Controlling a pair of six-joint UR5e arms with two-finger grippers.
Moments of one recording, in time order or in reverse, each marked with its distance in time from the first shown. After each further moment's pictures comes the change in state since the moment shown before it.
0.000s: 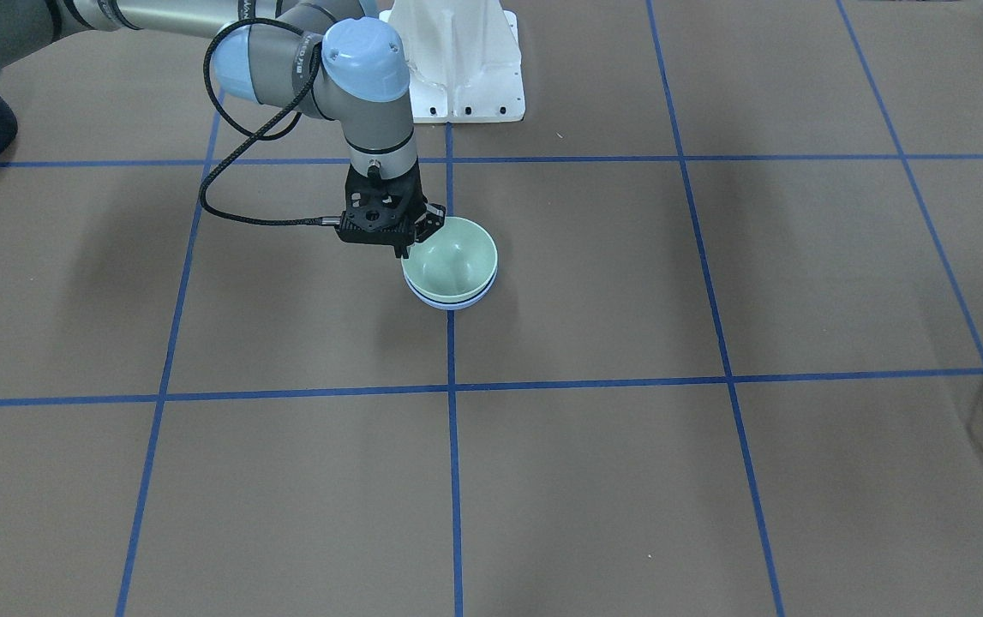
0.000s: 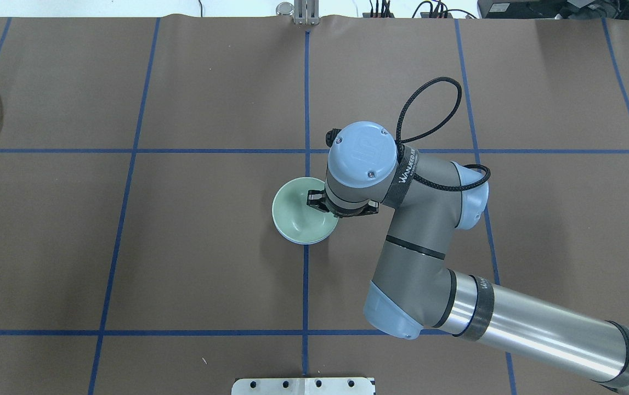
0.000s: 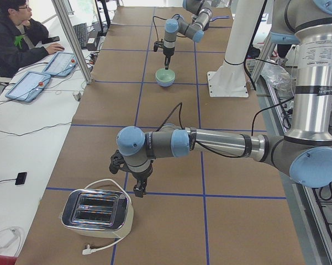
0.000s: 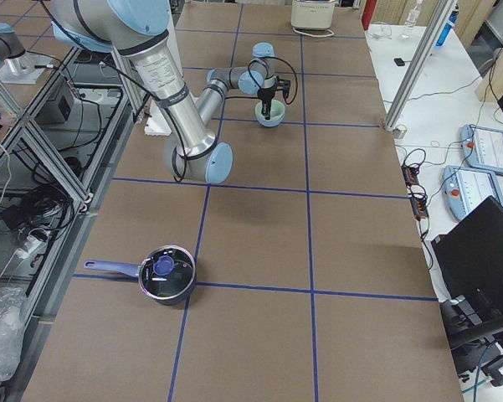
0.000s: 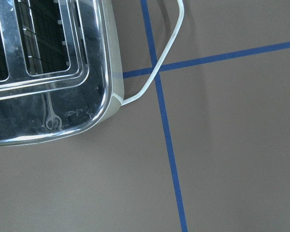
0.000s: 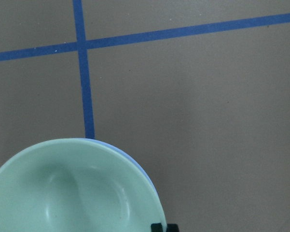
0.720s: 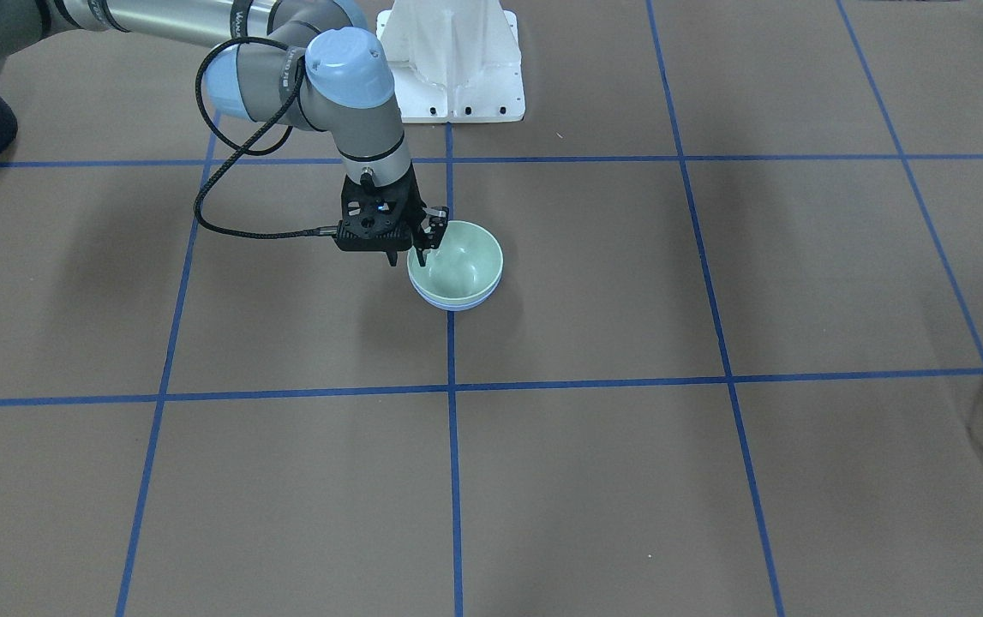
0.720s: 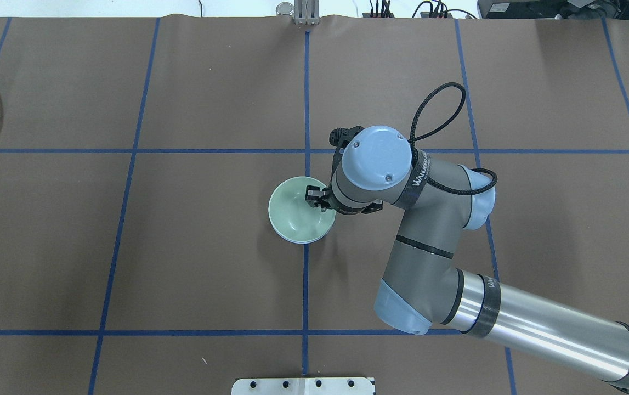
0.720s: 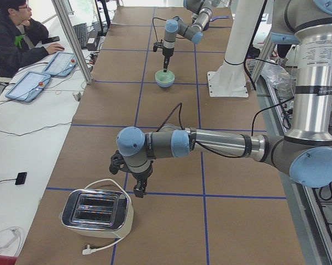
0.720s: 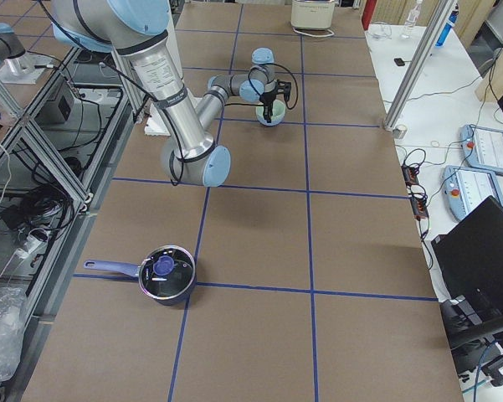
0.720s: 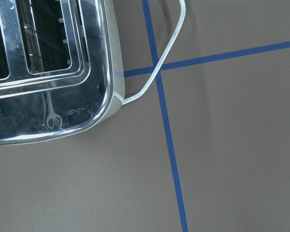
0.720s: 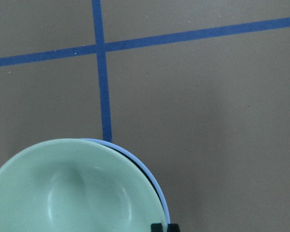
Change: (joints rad) left arm 0.000 0.000 0.002 -0.001 0.000 0.000; right arm 0.012 -0.039 -0.013 0.131 0.000 0.000
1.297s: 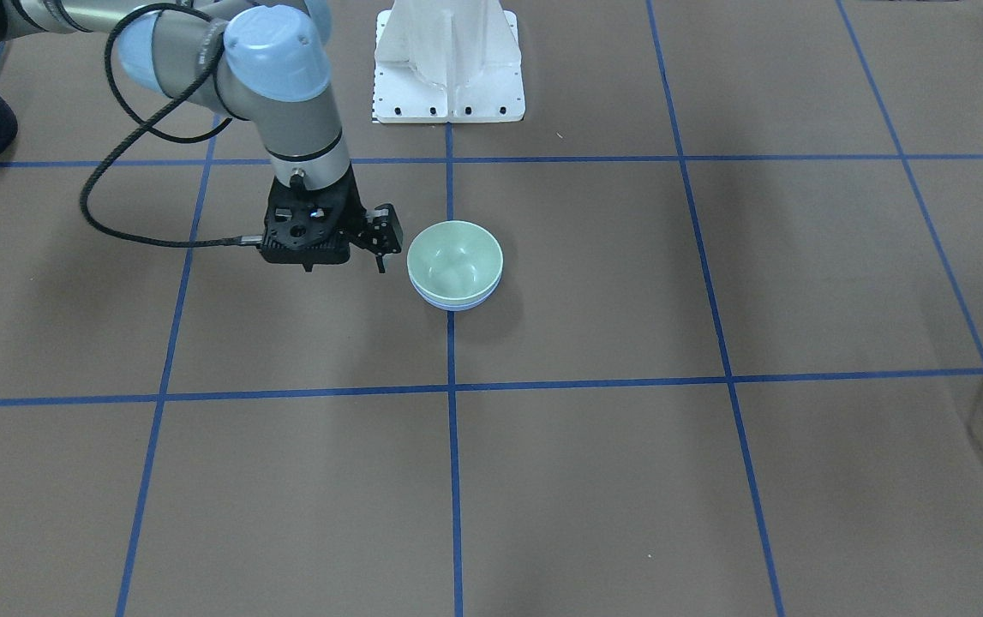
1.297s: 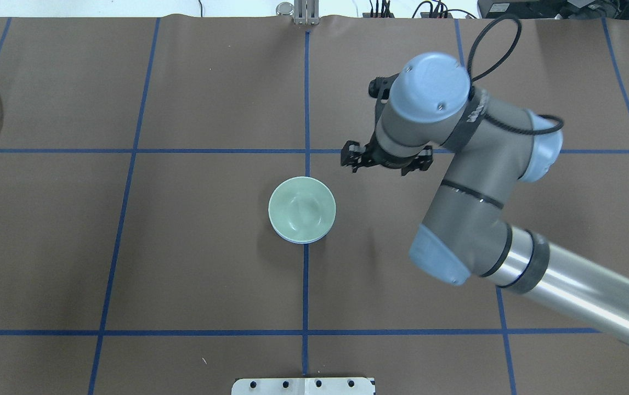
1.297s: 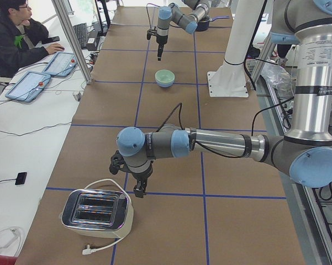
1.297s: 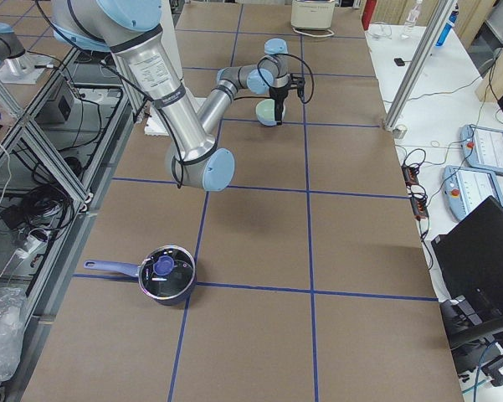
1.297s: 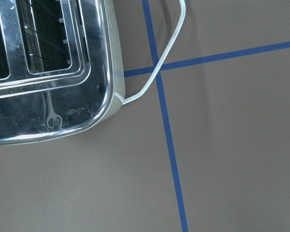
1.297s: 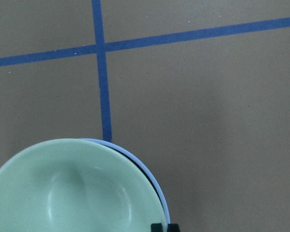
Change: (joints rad) left arm 0.000 0.000 0.000 0.001 -0.002 -0.006; right arm 0.190 -0.041 0.099 -0.177 0.111 -0.237
